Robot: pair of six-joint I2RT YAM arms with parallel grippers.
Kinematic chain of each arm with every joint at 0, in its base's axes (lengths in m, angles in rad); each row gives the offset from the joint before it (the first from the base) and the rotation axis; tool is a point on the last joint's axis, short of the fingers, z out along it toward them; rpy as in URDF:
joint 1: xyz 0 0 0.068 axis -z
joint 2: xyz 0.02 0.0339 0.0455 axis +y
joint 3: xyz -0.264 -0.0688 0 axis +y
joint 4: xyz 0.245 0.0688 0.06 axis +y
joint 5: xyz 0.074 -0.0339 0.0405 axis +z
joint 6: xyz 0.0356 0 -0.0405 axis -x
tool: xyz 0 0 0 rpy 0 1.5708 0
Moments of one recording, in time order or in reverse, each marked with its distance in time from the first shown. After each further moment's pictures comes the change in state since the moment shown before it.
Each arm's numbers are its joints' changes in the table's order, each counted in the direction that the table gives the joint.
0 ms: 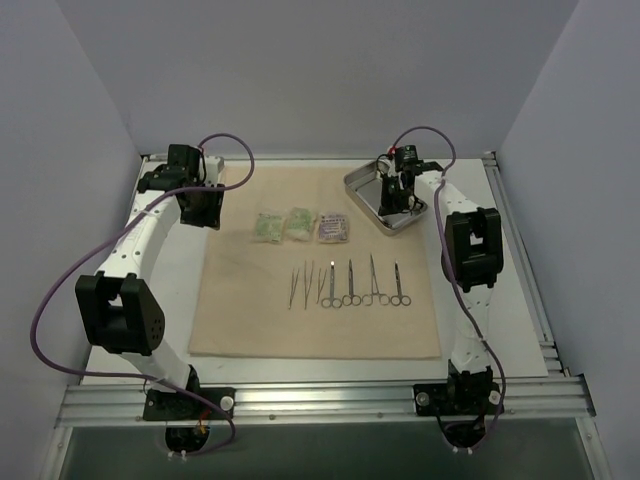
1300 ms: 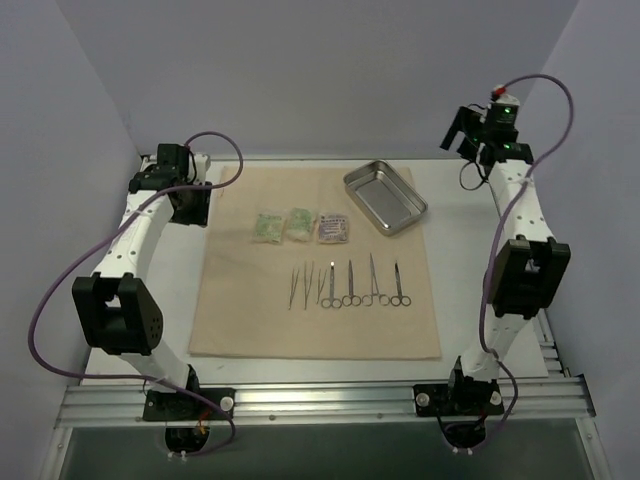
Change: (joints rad) left arm -0.035 0.000 -0.004 -0.013 0.078 -0.011; right arm 0.236 -0.279 -0.047 -0.154 -0.080 -0.045
